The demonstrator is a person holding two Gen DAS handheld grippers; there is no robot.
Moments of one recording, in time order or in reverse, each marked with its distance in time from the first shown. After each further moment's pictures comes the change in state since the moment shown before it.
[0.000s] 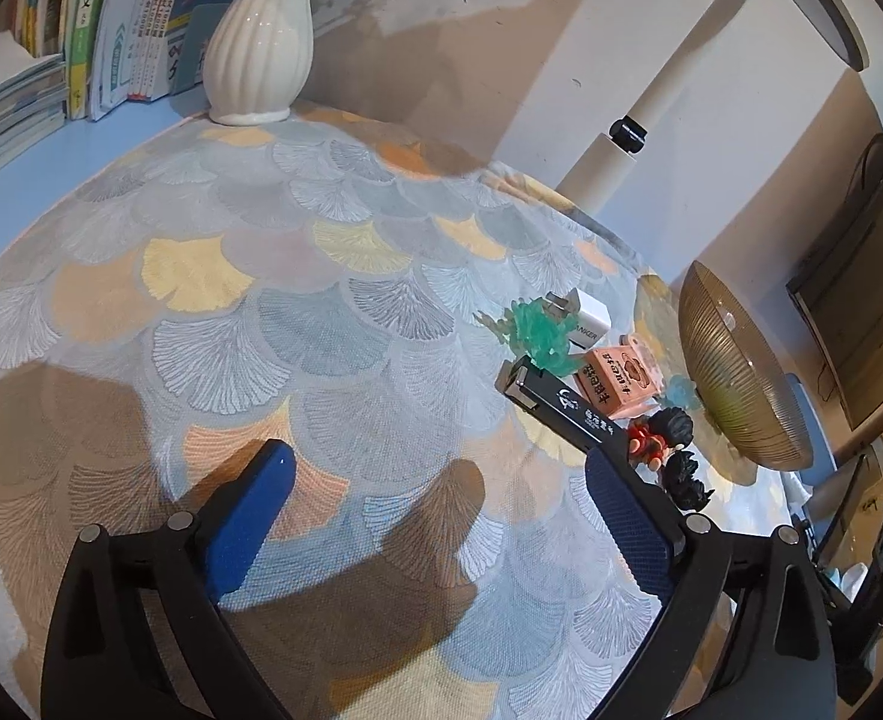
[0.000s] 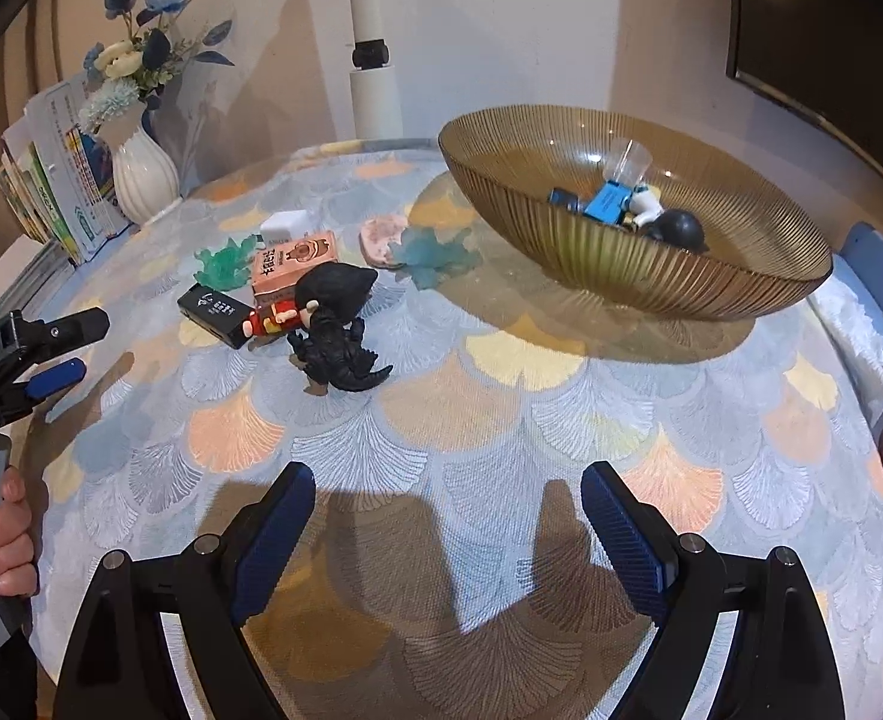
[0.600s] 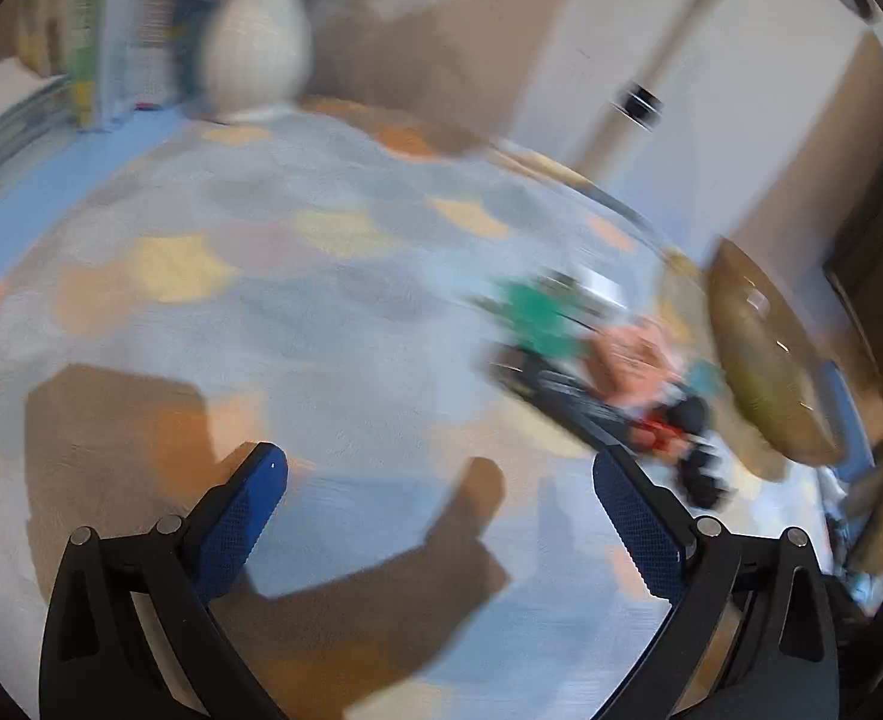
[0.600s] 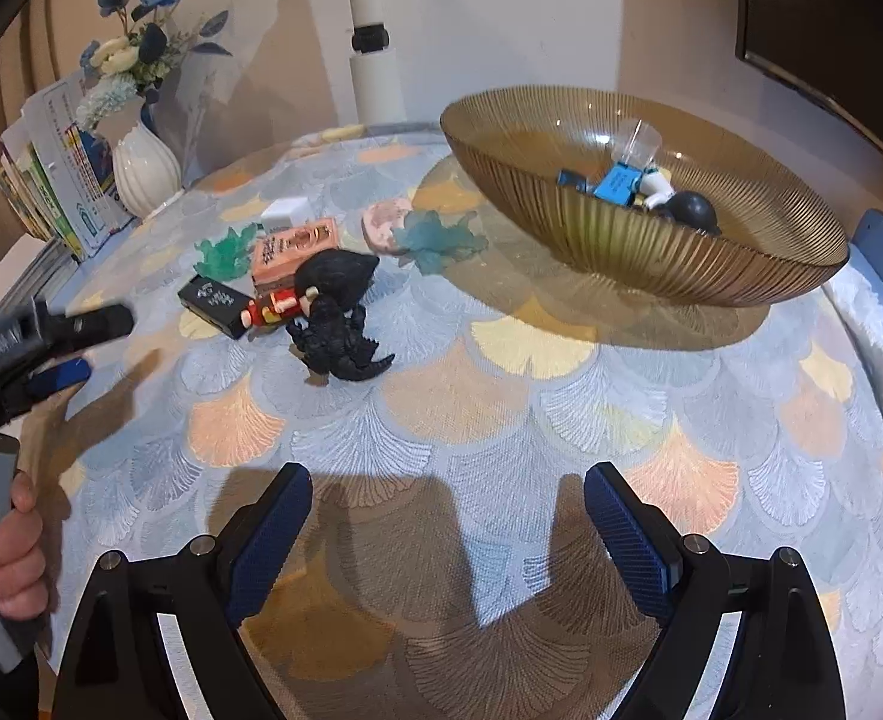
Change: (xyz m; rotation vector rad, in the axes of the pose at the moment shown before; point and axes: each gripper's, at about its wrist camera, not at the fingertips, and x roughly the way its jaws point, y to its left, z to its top) left arm 0.011 -0.035 -0.003 0.021 0.041 0.113; right arm 0.010 -0.003 0.002 0.013 0.056 0.035
